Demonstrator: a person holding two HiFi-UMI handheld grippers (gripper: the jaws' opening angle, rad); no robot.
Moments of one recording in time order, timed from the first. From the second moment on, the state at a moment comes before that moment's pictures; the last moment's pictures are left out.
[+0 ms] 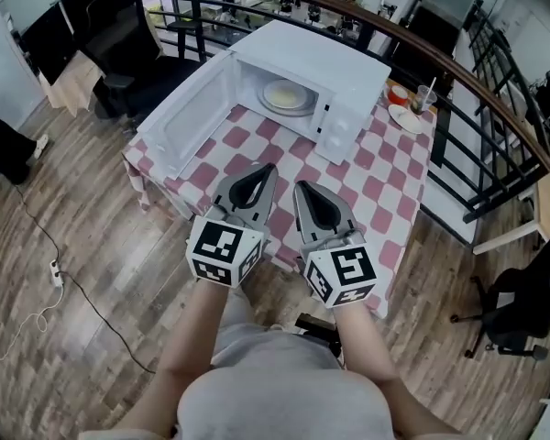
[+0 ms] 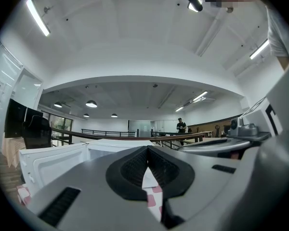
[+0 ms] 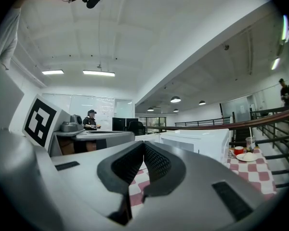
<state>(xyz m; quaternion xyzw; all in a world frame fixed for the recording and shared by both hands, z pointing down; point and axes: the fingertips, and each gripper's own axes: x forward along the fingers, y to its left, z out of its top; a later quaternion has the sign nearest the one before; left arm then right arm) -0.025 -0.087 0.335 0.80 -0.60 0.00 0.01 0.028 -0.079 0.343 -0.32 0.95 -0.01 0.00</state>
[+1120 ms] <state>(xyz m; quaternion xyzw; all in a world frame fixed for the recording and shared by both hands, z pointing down) -0.114 -0.249 0.349 0.86 -0.52 0.00 0.04 -0.062 -0.220 0.359 -0.41 0.91 -0.03 -0.03</state>
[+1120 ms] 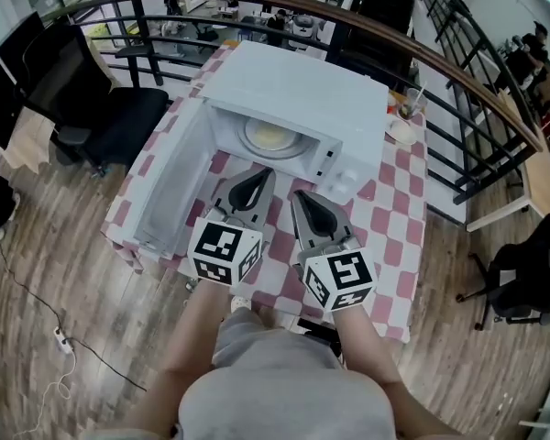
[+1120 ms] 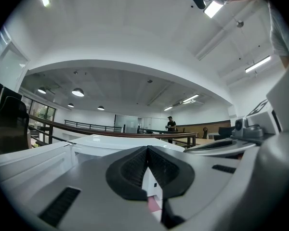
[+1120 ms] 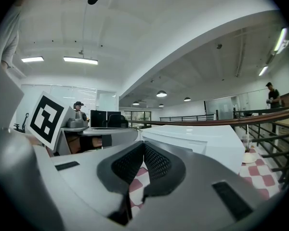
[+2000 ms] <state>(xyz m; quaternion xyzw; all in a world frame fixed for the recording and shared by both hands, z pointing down) -0.141 -0.310 0.390 0.88 -0.46 0.00 0.11 -0.088 -0.266 0.393 -0.49 0.87 -0.05 -0.07</state>
